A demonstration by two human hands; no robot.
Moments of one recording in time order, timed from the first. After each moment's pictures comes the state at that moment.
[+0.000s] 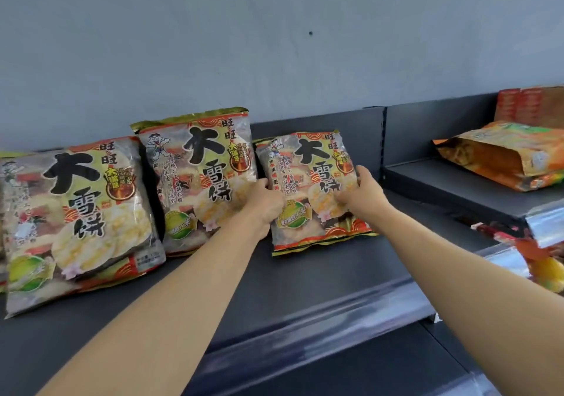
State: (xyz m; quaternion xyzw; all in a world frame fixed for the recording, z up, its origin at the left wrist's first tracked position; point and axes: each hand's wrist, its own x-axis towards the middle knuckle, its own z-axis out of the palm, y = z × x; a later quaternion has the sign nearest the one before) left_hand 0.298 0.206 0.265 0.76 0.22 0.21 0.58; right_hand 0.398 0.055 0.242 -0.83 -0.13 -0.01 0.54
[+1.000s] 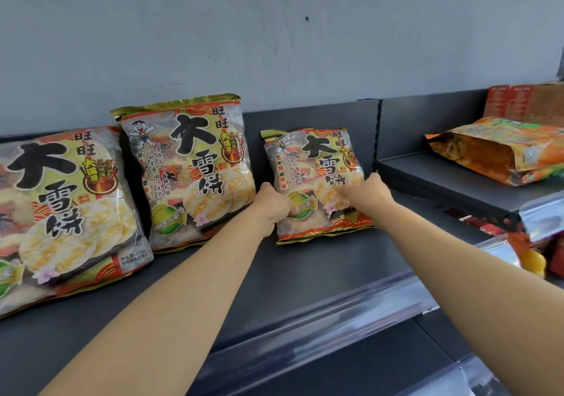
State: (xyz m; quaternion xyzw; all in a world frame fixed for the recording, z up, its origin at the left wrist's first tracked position) left_hand 0.316 0.204 0.247 0.77 0.24 0.11 0.58; right_hand 0.386 0.048 0.249 -0.88 -0.01 0.01 0.47
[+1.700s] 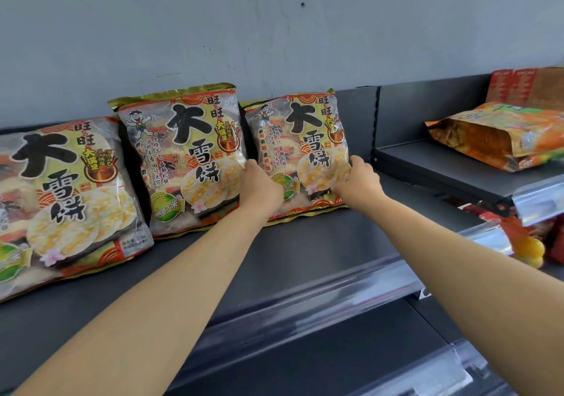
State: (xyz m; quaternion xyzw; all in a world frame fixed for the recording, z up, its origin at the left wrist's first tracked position) left_hand 0.284 0.184 0.261 0.85 0.27 0.26 0.38; right_hand 0.374 0.047 0.245 -0.91 -0.13 -0.04 0.40
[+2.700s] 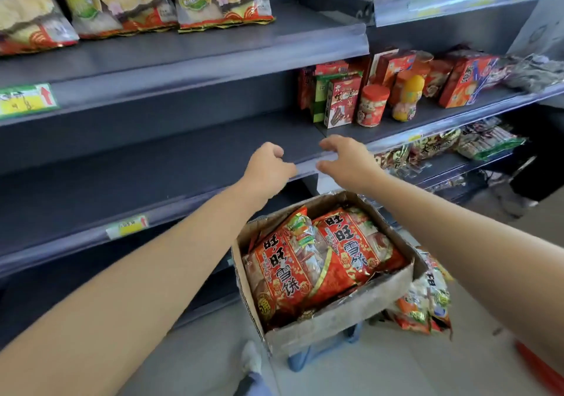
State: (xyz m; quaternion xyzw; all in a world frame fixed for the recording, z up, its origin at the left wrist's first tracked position) left_hand 0.067 -0.072 0.102 0.84 0.21 0.03 0.50; right_hand 0.135 -0.212 0.103 -0.92 -0.23 0.08 0.30
